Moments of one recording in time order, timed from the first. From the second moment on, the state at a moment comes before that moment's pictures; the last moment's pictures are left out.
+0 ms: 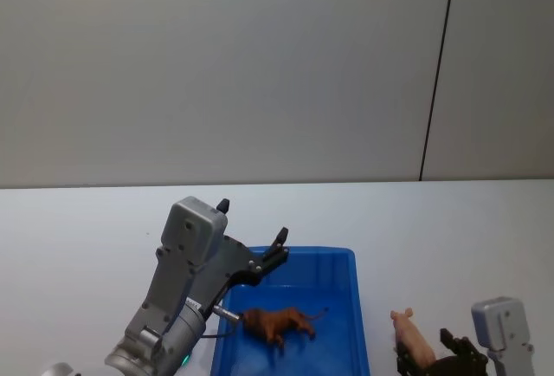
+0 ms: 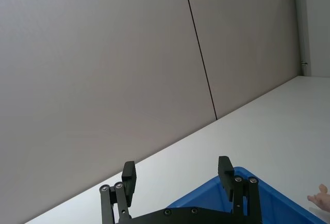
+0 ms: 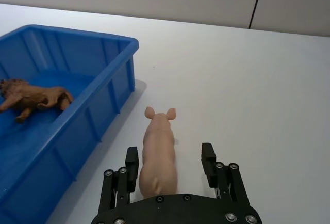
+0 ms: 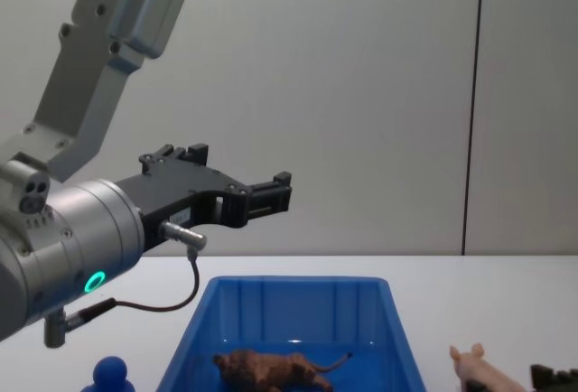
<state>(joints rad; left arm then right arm) -0.24 0.38 0.45 -1.63 -0.20 0.01 -0.01 -0.05 0.20 -0.28 -1.59 0.16 0.18 0.02</state>
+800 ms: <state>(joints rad) -0.24 0.38 0.45 -1.63 -0.20 0.01 -0.01 -0.02 0.19 -0.27 -1.54 0.29 0.19 0.14</state>
